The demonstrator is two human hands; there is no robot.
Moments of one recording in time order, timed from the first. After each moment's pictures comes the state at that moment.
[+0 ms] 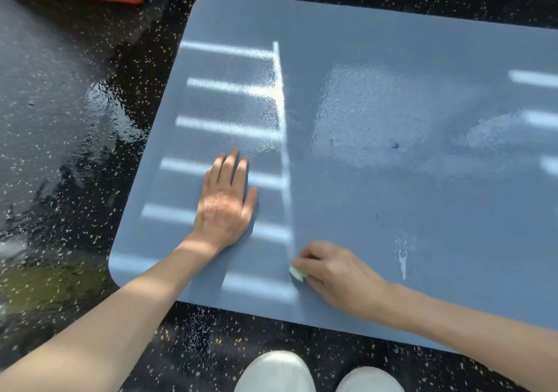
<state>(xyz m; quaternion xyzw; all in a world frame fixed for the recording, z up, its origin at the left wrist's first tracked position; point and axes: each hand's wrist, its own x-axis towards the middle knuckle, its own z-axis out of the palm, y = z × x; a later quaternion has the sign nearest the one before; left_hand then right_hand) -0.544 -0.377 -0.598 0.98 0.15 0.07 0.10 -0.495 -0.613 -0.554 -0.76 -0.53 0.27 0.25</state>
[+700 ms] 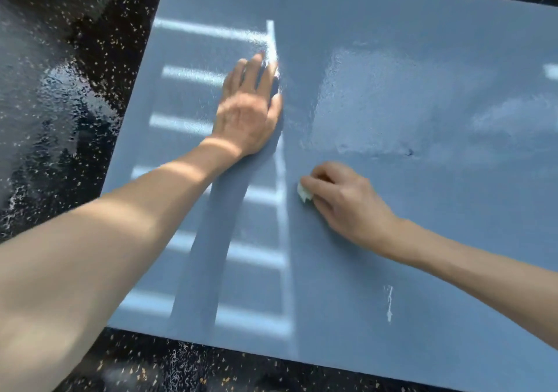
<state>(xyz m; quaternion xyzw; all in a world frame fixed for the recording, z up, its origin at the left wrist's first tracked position) -0.384 -0.339 -0.586 0.98 0.14 0.03 0.12 -0.389 -0.561 -0.571 -0.82 -0.50 0.11 0.26</state>
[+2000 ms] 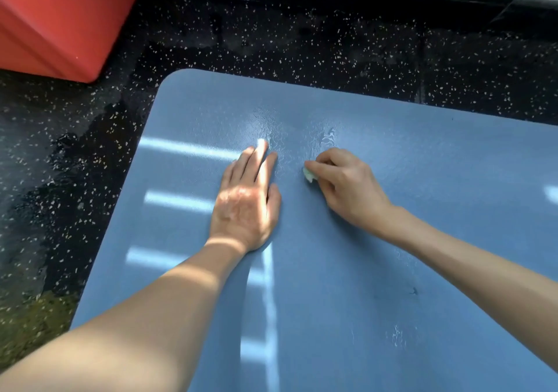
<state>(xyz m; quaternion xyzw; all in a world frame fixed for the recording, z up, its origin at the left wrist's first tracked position) -0.318 -0.320 -0.596 0.97 0.14 0.10 0.16 -0.195 -0.473 -0.581 -0.84 -0.48 0.03 0.26</state>
